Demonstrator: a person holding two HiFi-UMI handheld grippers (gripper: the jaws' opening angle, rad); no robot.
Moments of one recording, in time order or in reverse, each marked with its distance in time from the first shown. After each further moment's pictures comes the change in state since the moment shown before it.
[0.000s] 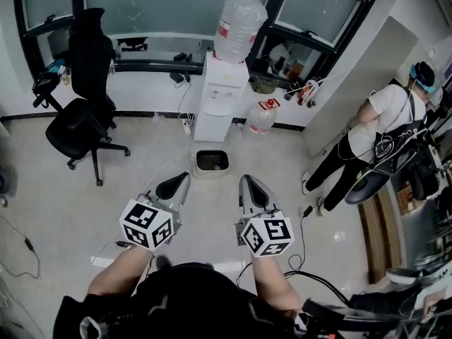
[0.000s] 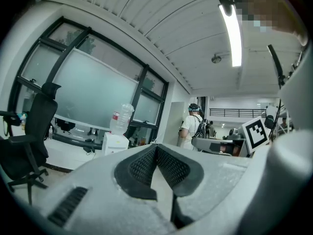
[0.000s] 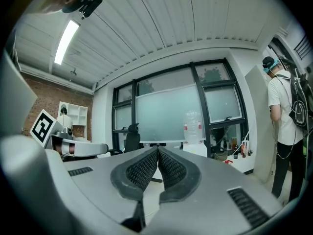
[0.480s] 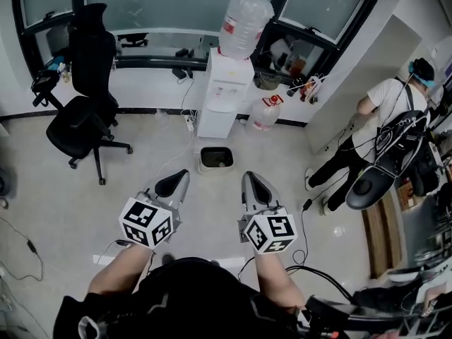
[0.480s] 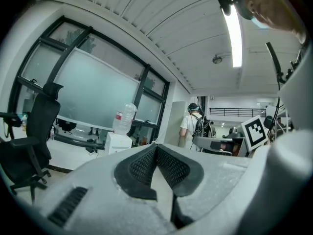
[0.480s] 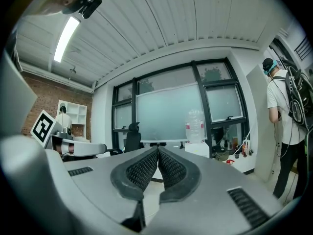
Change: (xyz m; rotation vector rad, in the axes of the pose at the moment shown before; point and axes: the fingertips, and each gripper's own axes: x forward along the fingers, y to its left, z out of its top) left arm -0.014 0.043 0.004 0.002 0.011 -0.001; right arm 0.029 0.024 -0.003 -0.001 0.010 -0.005
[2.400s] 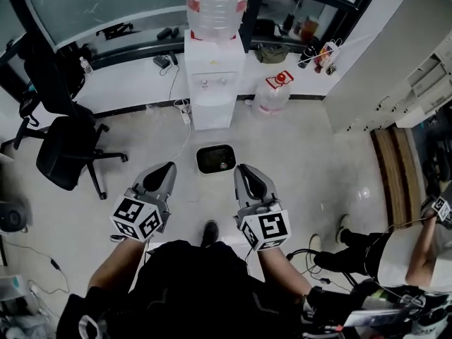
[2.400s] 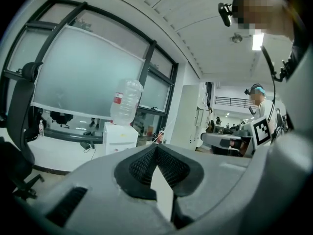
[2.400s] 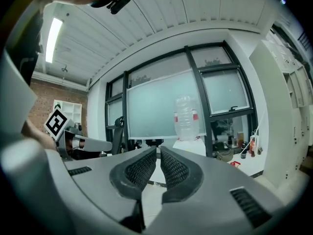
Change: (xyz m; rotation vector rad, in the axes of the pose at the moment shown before) left arm 0.317 0.131 -0.042 -0.002 0.158 0.036; right arm 0.228 -0.232 -0.053 0.031 0.057 0.063
